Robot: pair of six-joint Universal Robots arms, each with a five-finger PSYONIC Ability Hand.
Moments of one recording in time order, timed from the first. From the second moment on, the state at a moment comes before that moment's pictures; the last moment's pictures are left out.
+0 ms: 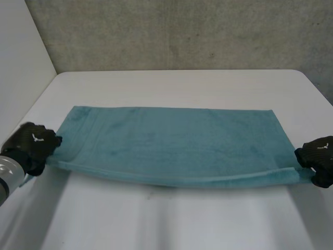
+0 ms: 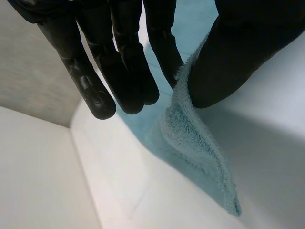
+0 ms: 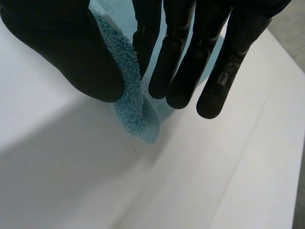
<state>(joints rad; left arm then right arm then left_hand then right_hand) 4.72 -1.56 -1.99 3.17 -1.35 4.05 1.43 -1.44 1.81 0.30 1.27 2.27 1.15 1.20 1.19 1.20 0.95 0.94 1.18 1.19 1.19 0.97</state>
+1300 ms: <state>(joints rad) 4.57 -2.22 -1.31 3.68 -1.17 3.99 1.77 -1.06 1.27 -0.27 1.64 2.56 0.20 0.20 0.22 0.21 0.05 0.21 0.22 0.22 0.24 0.07</state>
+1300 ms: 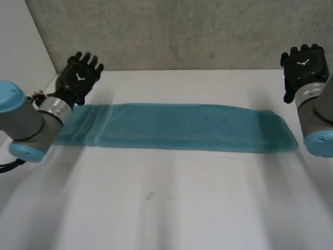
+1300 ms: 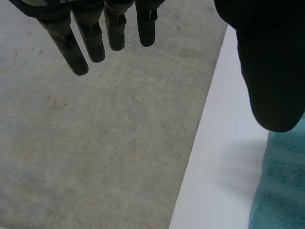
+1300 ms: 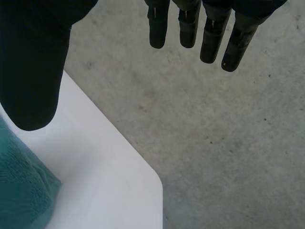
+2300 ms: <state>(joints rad) 4.56 -1.81 -1.85 3.56 -1.39 3.35 1.48 -0.99 1.53 -0.11 1.23 2.69 0.20 0.20 0.22 0.21 0.05 0.49 0.58 0.58 0.58 0.38</state>
